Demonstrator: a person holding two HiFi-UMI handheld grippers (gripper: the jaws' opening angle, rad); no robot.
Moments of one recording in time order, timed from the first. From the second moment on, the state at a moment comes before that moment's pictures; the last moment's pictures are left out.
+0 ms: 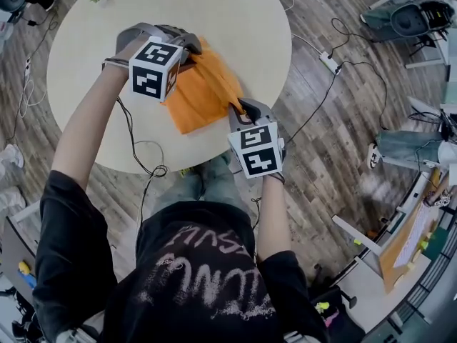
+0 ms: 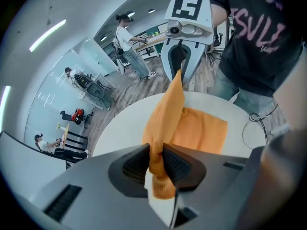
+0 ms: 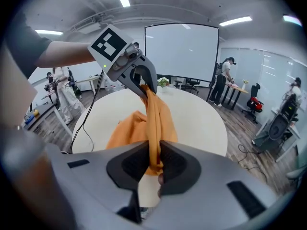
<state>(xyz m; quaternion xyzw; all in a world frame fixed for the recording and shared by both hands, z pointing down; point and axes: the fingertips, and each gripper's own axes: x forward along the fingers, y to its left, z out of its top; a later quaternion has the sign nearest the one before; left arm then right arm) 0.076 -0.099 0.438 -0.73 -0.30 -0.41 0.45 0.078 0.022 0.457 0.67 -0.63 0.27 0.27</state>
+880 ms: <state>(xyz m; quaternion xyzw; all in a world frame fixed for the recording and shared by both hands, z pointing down) -0.029 -0.133 0.511 -0.74 -0.28 -0.44 0.42 -0.039 -0.010 0.516 0.59 -0.68 0.30 0.30</state>
